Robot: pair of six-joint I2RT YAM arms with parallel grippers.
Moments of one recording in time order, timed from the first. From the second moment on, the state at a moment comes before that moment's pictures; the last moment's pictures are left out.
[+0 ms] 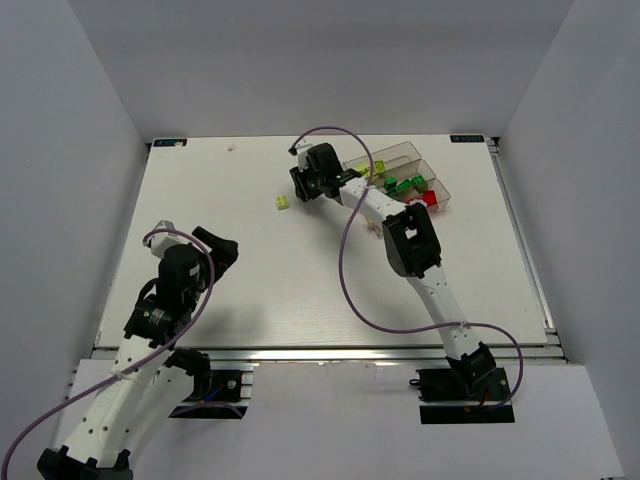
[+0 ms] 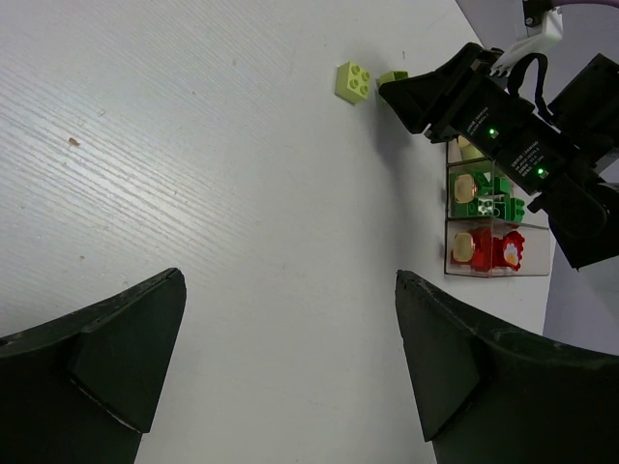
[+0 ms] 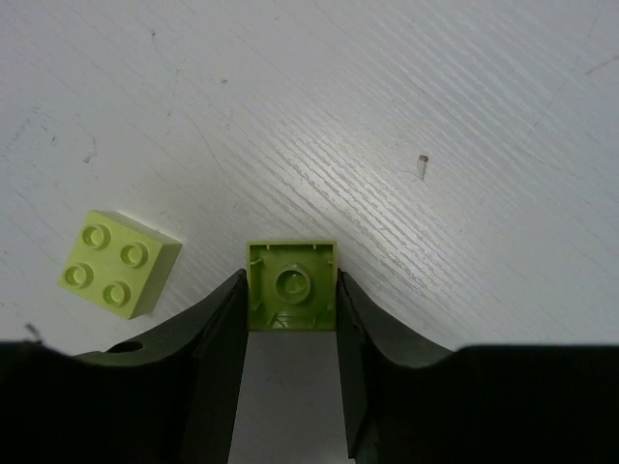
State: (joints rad) left arm -0.34 0.59 0.63 -0.53 -0.30 -0.94; right arm 0.62 2.61 2.25 -0.27 -0.15 -0.06
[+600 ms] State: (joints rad) left arm -0.34 0.62 0.58 -0.47 -0.27 -0.94; right arm 0.56 2.14 1.85 -0.14 -0.46 -0.15
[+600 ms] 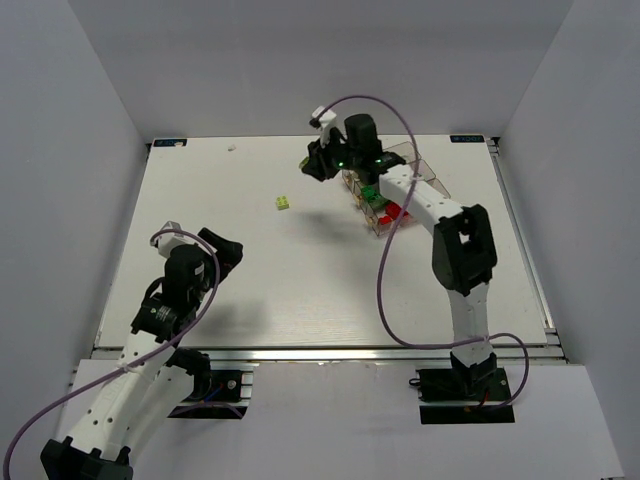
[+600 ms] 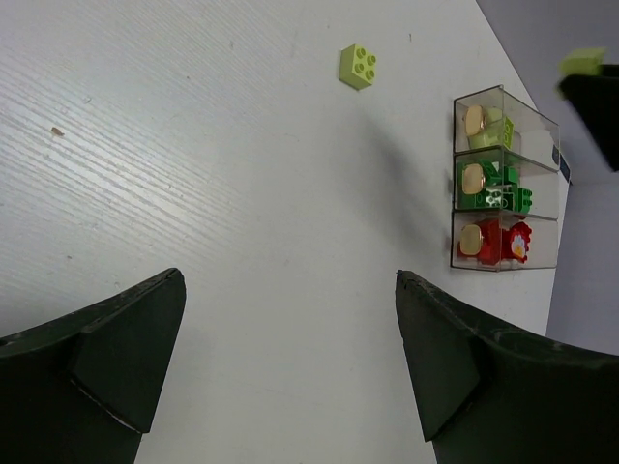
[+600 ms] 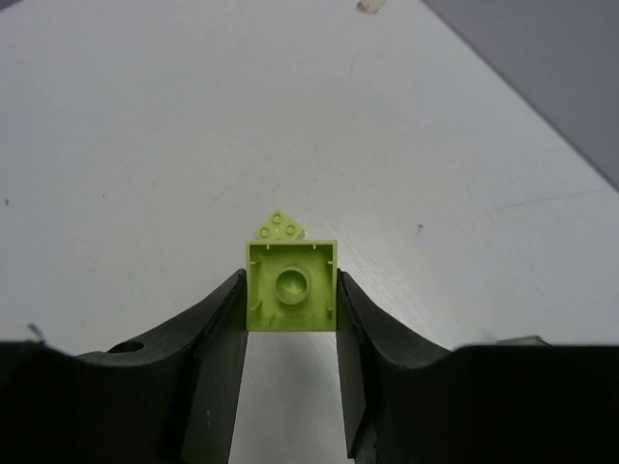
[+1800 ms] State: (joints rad) left arm -0.34 0.67 0.53 -0.36 -0.20 -0.95; right arm 0.26 2.22 1.77 -0.11 -0.38 -0.21
